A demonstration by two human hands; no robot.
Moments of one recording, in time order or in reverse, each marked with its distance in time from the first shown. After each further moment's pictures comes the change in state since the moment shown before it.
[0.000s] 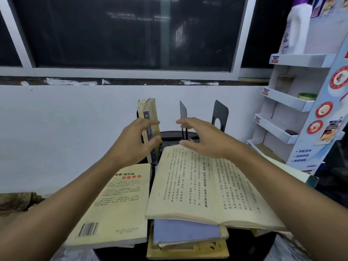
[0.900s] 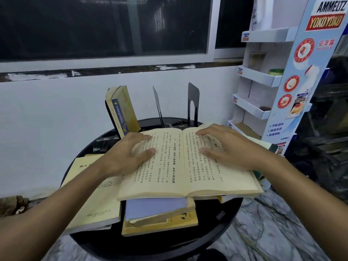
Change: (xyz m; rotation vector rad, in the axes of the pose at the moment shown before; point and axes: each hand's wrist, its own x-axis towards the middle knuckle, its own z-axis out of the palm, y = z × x) left_hand -0.035 0.031 0.042 -0.011 -0.410 -0.122; right_hand -0.130 0.057 -0.021 -0.085 0.000 0.127
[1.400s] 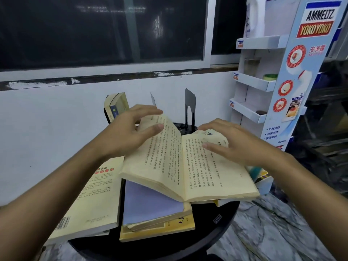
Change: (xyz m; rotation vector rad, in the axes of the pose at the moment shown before) left_hand 0.000 0.073 -0.050 -0.128 0.148 0.202; right_hand -0.009 -0.002 -0.026 -0.021 0.081 -0.006
